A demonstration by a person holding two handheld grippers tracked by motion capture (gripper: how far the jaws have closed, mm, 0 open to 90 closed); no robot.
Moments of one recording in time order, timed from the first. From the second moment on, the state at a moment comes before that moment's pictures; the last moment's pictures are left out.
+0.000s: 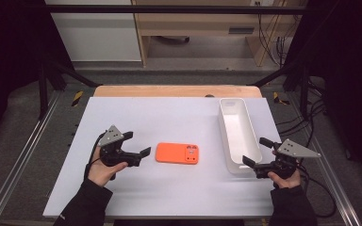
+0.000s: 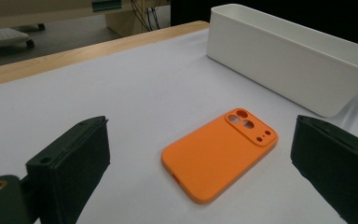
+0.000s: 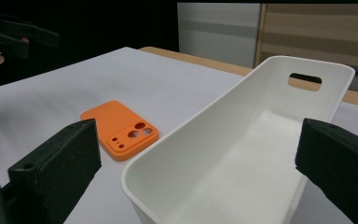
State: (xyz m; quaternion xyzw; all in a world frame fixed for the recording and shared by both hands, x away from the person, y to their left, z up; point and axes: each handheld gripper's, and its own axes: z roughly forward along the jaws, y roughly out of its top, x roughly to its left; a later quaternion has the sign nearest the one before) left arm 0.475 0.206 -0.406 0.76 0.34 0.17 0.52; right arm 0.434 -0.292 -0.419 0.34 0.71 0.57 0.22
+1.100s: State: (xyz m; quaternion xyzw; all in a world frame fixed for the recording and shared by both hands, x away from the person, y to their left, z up) left arm 0.524 0.155 -0.430 0.79 0.38 0.17 0.45; right arm 0.434 -0.292 -0.419 0.33 0.72 0.57 0.22
